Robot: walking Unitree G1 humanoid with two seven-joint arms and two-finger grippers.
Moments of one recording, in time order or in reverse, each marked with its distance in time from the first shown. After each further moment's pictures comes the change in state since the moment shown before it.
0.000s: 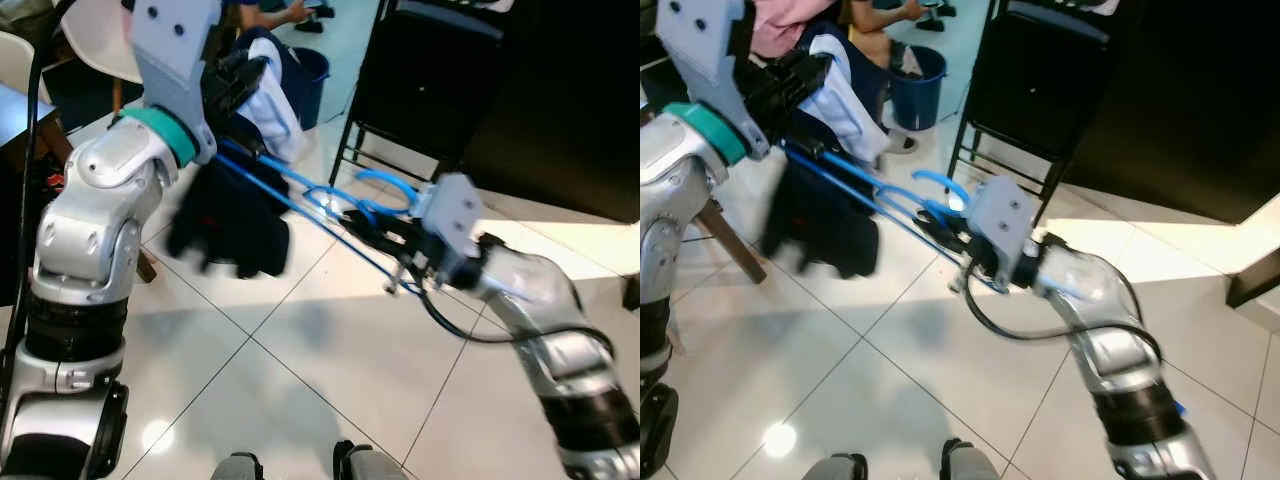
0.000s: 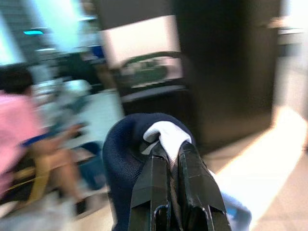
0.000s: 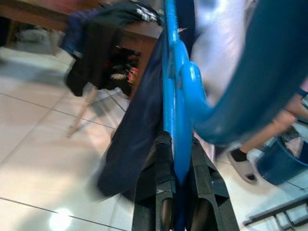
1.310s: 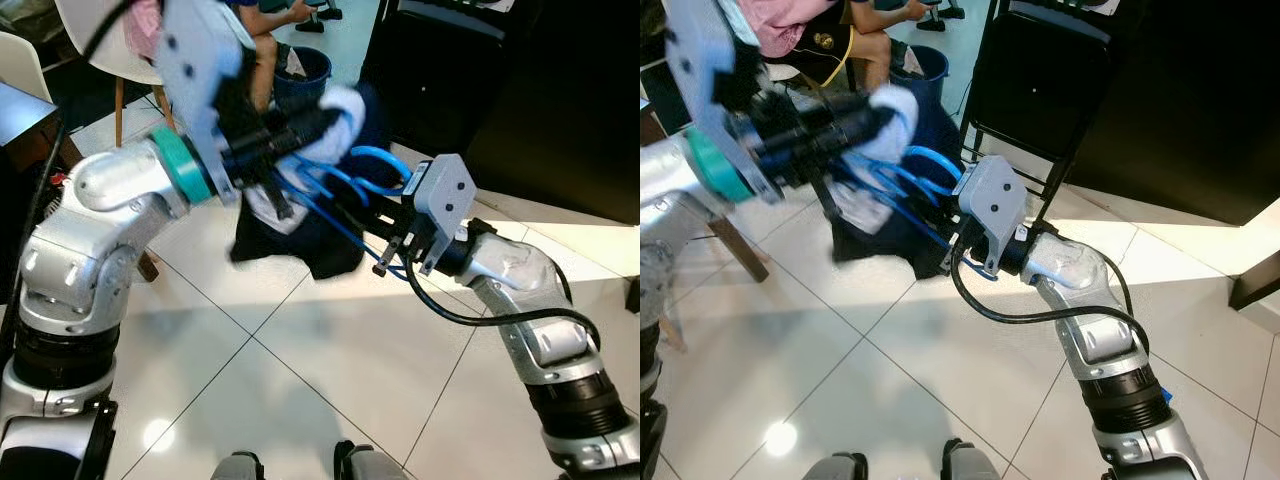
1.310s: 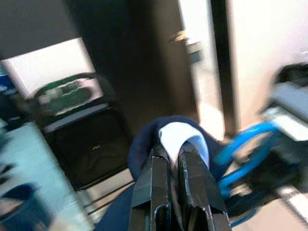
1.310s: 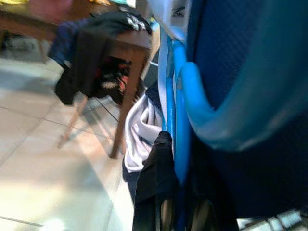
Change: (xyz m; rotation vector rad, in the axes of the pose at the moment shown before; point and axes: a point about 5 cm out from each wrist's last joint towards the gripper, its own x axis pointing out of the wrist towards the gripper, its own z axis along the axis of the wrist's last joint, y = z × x) left arm -0.009 -0.022 0.012 0.042 -0.052 -0.271; right arm 0.003 -0.006 0.004 -0.027 -0.014 -0.065
